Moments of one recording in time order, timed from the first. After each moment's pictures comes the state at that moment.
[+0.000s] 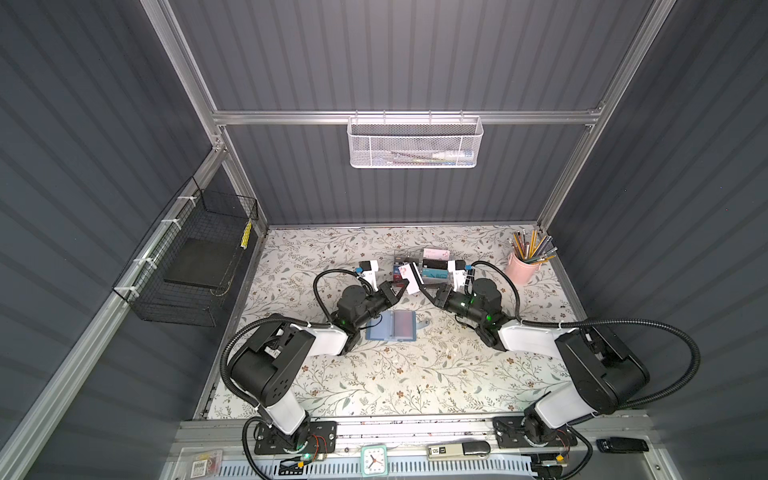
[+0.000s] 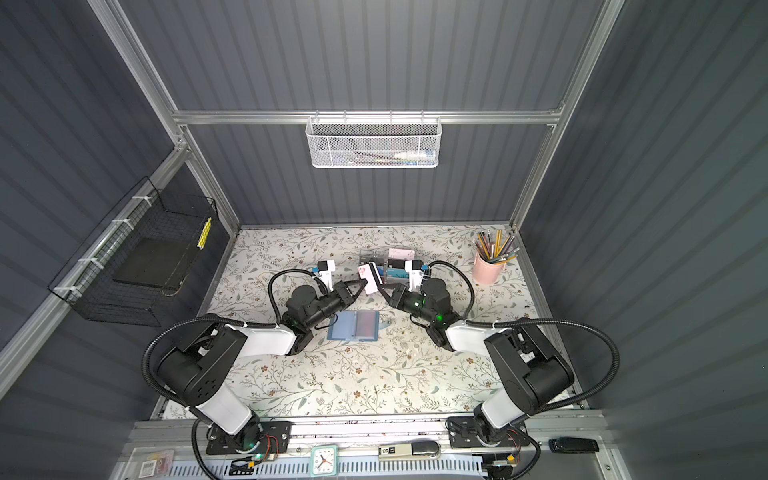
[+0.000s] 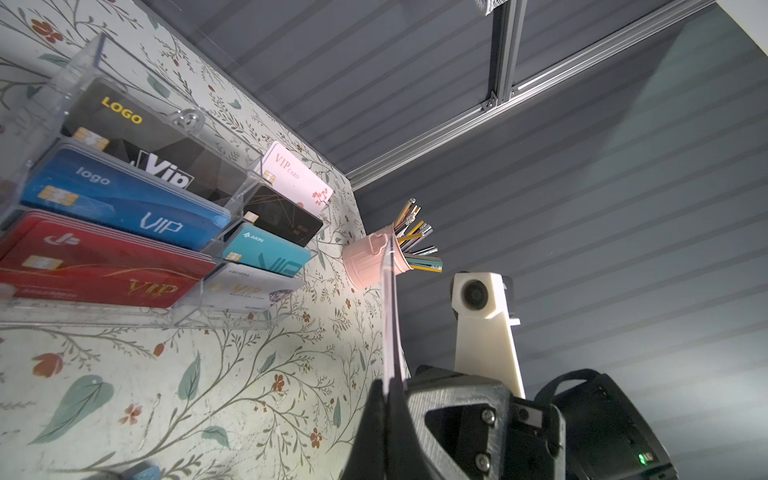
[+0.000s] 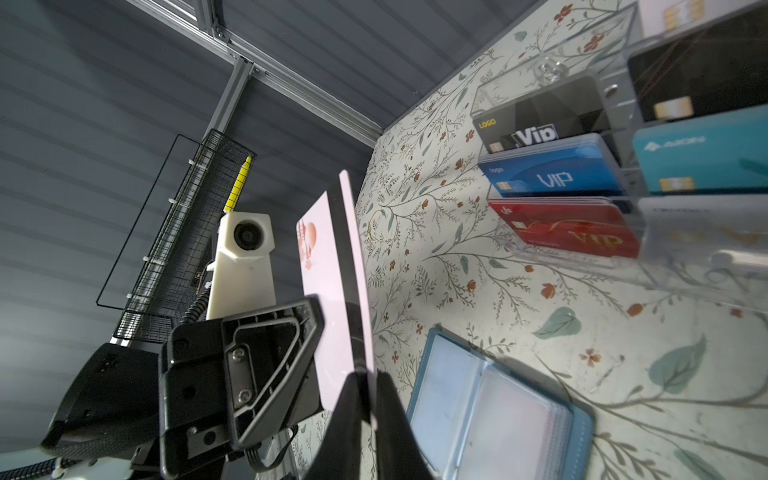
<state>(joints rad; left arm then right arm) -0.62 1.67 0.62 1.03 0.32 -1.09 0.51 1.55 0.58 0.80 -0.46 0.95</state>
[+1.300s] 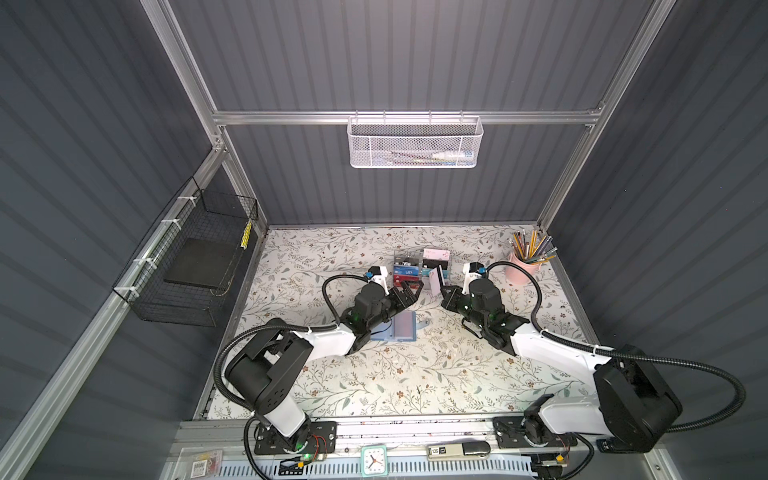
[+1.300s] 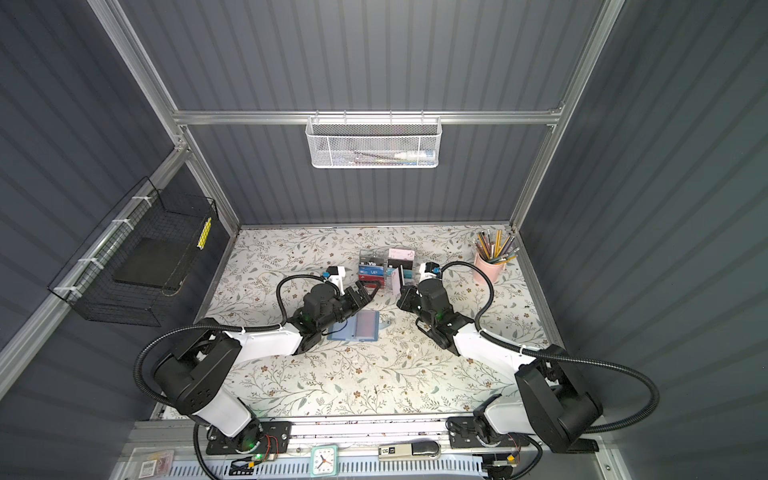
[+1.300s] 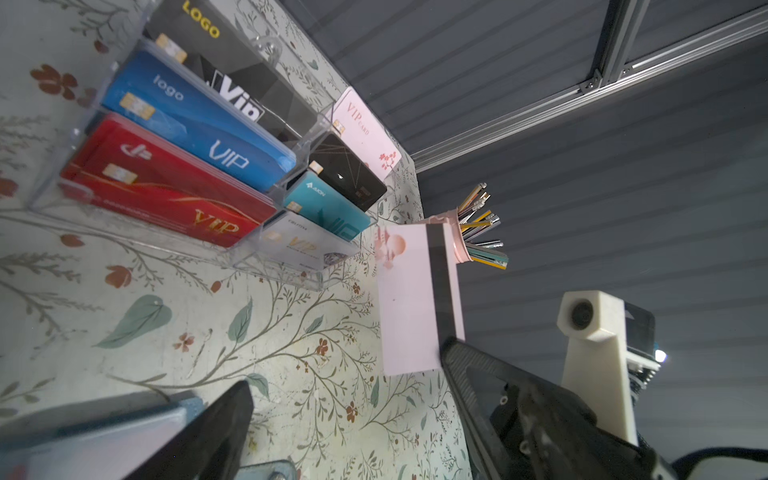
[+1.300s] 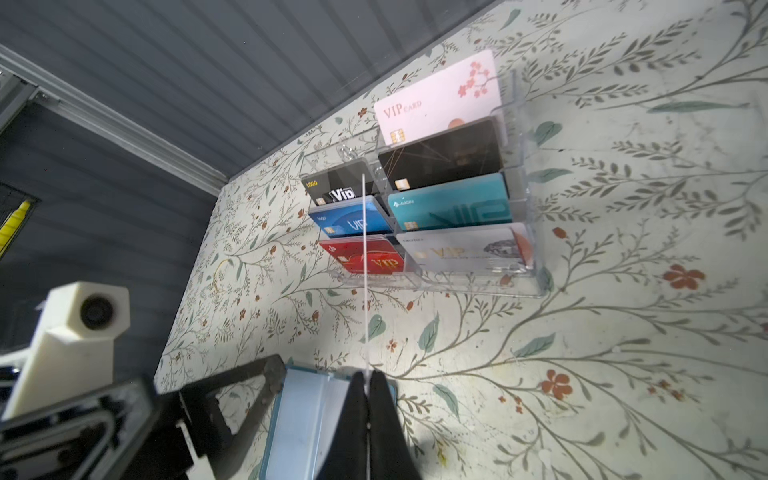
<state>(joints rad) -0.73 1.65 0.70 0.71 0.12 -1.12 0.58 1.34 0.64 0.26 0.09 0.76</state>
